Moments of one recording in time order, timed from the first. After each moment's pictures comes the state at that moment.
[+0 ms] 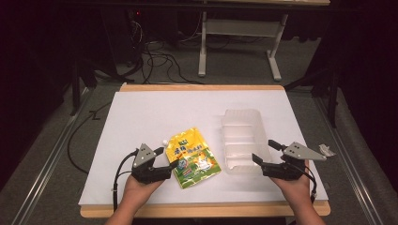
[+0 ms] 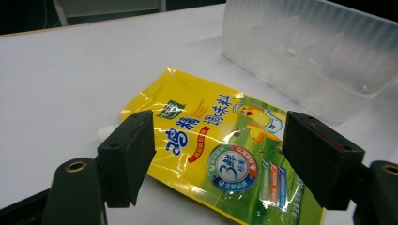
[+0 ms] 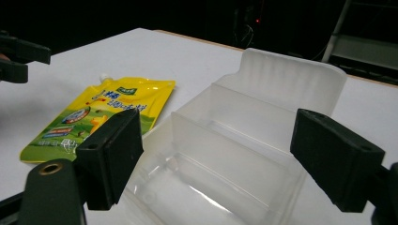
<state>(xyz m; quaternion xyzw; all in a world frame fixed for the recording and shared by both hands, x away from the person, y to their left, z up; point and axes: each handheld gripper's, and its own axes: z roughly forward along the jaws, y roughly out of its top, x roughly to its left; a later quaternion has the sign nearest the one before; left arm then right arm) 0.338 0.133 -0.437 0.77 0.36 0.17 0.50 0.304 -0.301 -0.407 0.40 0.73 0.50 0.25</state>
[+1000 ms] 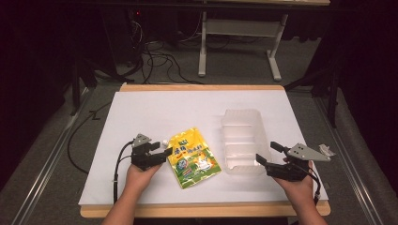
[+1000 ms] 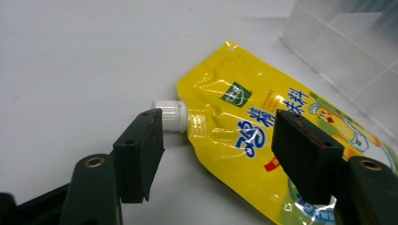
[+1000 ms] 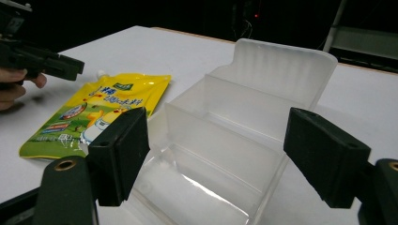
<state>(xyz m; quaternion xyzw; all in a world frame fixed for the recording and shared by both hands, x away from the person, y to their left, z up) 0.398 0.150 -0.471 0.74 0.47 0.10 0.48 0.303 -0.312 -0.413 0.41 0.72 0.50 0.24</state>
